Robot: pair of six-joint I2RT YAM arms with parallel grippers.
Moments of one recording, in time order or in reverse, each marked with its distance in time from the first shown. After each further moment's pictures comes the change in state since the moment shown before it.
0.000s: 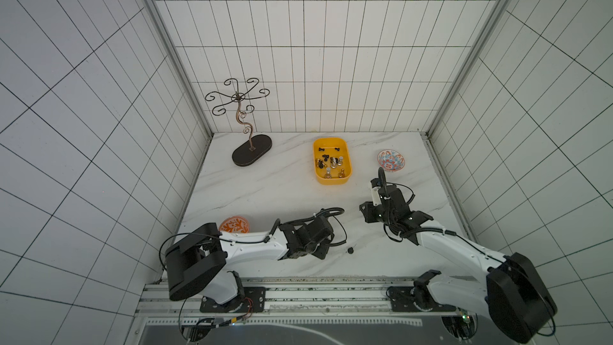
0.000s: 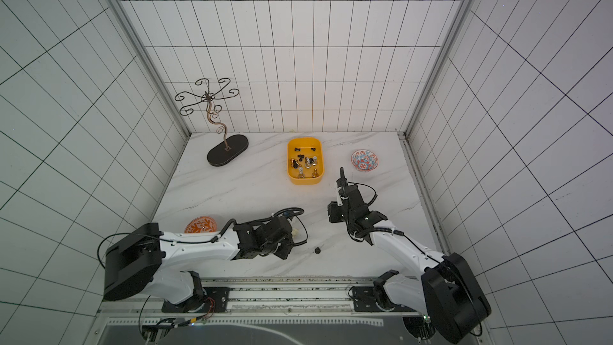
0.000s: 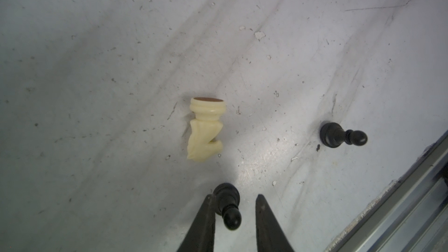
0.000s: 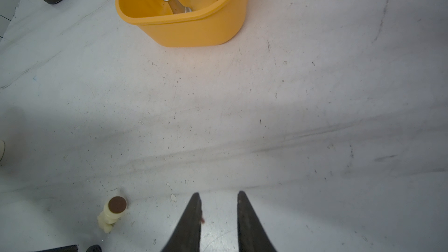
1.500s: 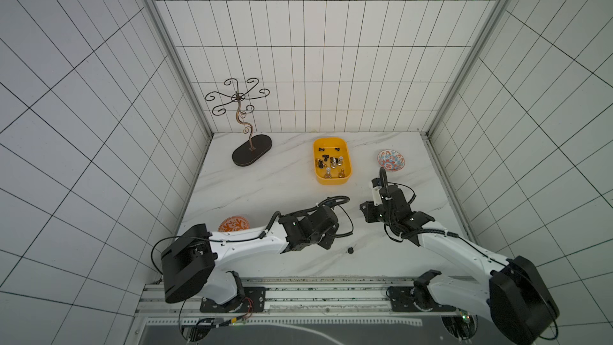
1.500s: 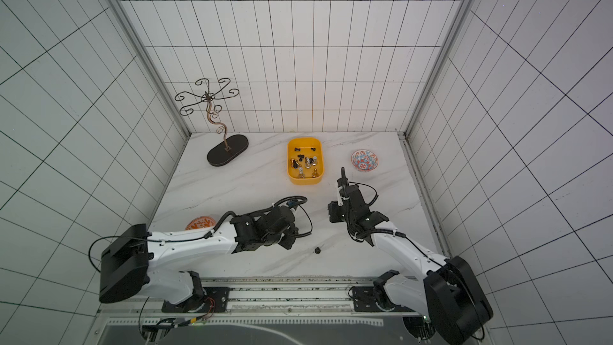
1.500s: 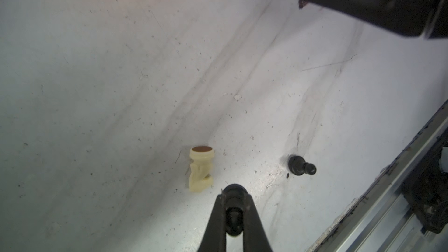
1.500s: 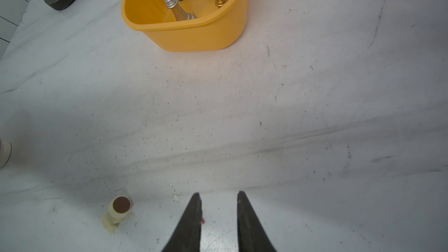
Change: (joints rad) left arm 0.041 -0.039 0.172 -0.085 -0.048 0.101; right arm 0.000 -0.032 0.000 -0.003 0.002 0.004
